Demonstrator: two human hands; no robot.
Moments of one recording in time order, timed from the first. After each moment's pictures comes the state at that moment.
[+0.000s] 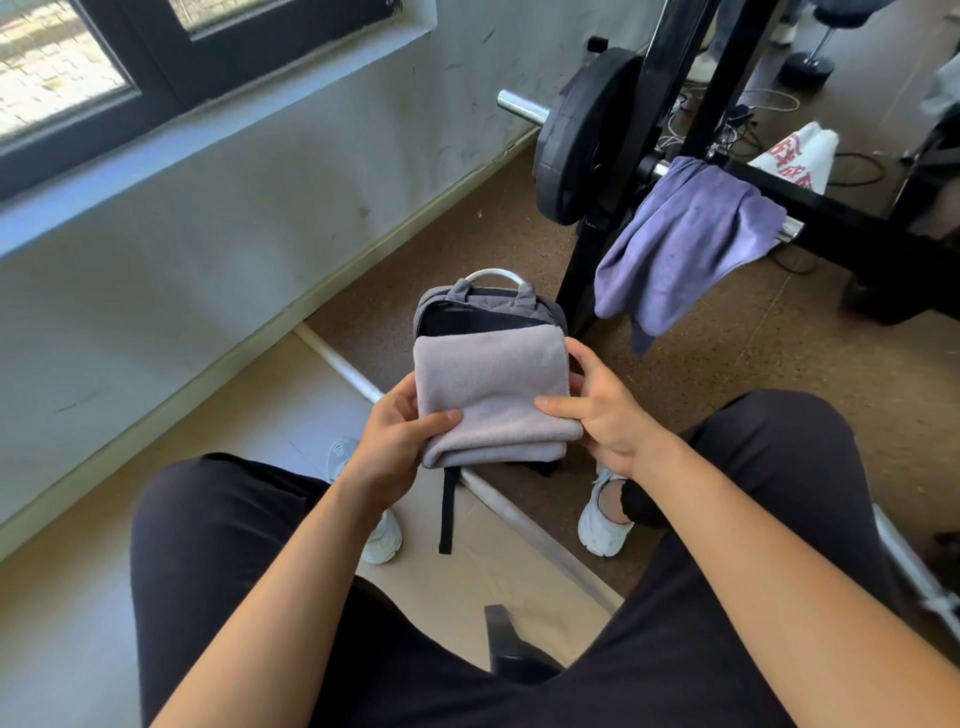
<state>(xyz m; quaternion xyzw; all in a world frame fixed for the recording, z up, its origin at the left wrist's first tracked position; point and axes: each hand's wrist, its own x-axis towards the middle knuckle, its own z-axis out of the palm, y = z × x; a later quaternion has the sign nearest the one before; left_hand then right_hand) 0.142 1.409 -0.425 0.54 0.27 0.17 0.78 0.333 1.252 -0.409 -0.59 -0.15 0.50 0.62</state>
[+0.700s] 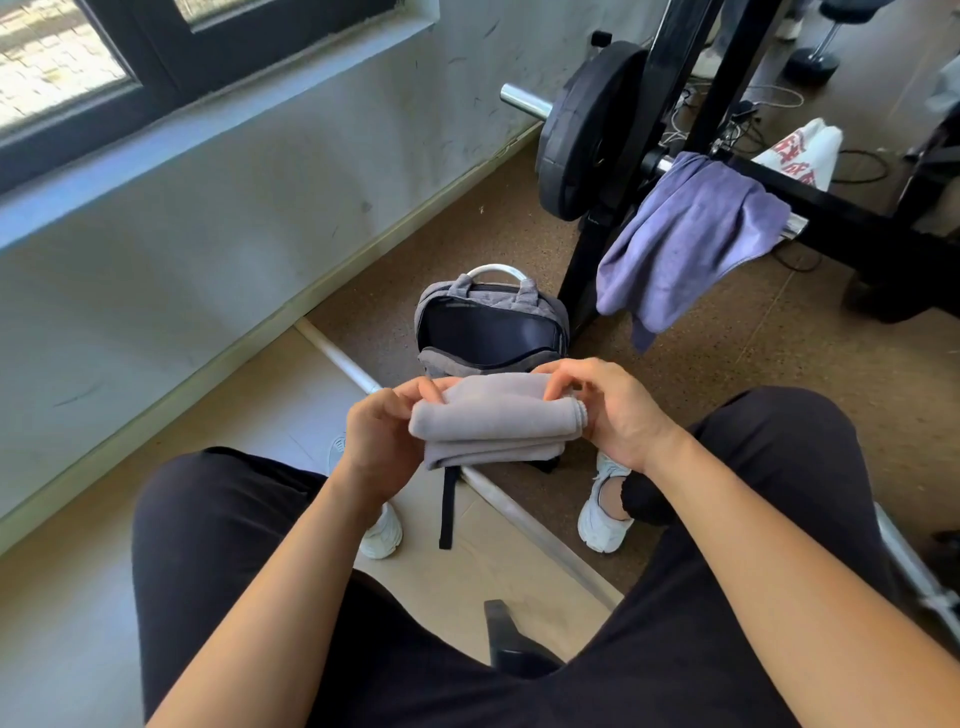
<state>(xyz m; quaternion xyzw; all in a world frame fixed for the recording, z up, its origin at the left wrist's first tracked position) 0.137 1.414 -0.414 0.42 0.22 0.12 0.87 0.332 1.244 -0.389 -0.55 -0.21 0.52 0.62</state>
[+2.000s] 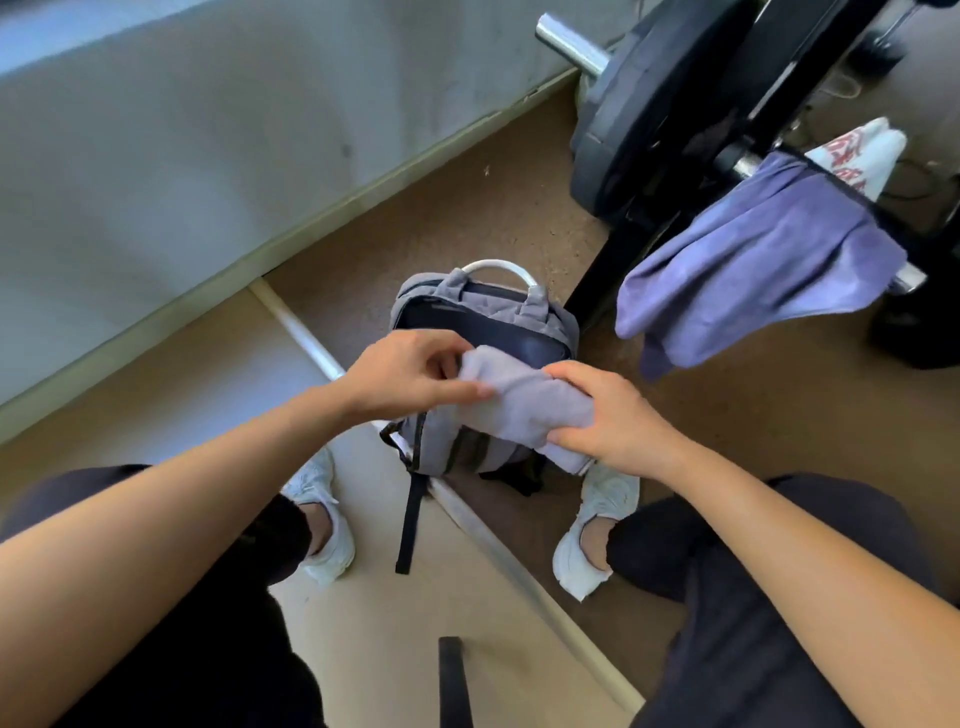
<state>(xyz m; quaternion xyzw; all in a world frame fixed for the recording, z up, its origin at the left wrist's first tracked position) 0.252 1.522 -0.454 0.89 0.24 -0.03 0.39 0.430 1.311 -0.453 -0.76 -0.47 0.34 0.28</state>
